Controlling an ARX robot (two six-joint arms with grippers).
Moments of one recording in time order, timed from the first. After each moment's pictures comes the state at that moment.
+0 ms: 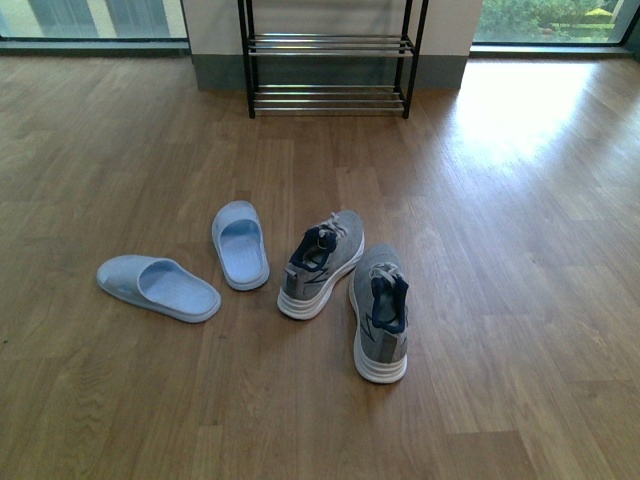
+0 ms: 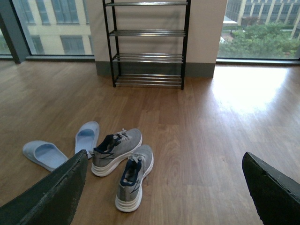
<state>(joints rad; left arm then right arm) 0.00 0.02 0.01 0.00 0.00 -0.01 0.00 0.00 0.02 0.00 0.00 0.00</state>
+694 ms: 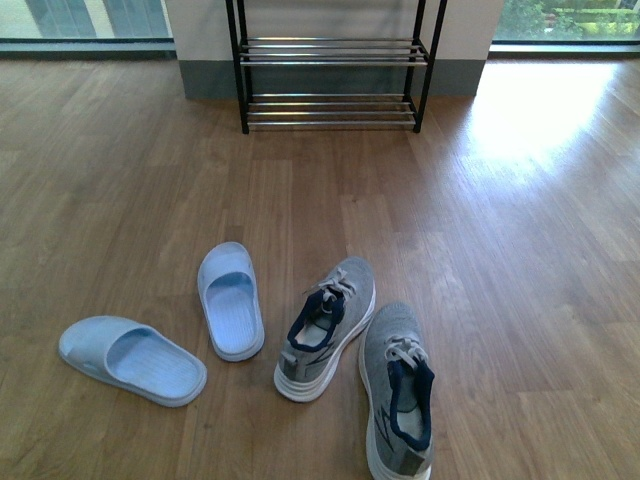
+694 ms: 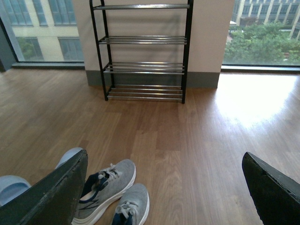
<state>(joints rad) 0.00 0.02 0.01 0.00 0.00 -0.01 0.00 0.00 0.02 0.00 0.00 0.00</state>
